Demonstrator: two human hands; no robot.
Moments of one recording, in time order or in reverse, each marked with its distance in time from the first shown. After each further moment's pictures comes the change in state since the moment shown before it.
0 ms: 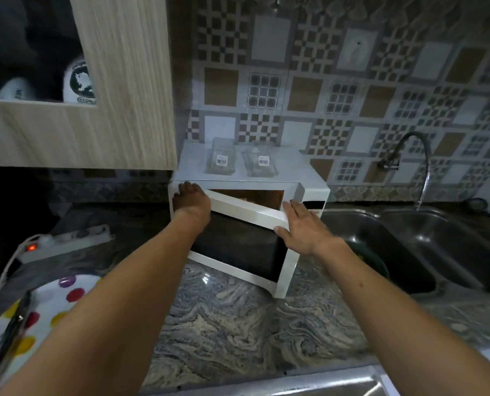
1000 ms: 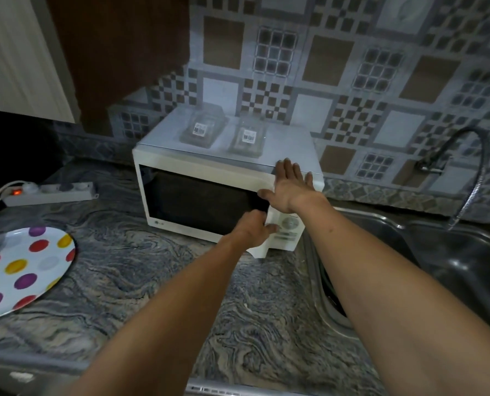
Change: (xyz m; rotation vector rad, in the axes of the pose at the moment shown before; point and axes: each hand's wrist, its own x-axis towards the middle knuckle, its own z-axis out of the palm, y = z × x) left_hand 0.000 0.223 0.077 -0.799 -0.136 0.140; right_hand 0.116 0.076 -0.013 0.003 -0.108 -0.080
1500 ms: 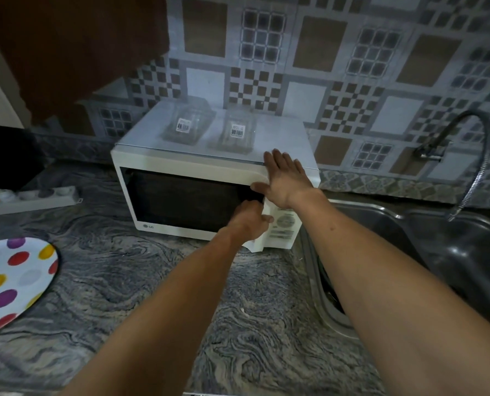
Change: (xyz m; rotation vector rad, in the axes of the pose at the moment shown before) left_hand 0.036 0.003 0.002 0.174 0.054 0.023; right_hand 0.027 0.015 0.008 0.012 0.134 -0.120
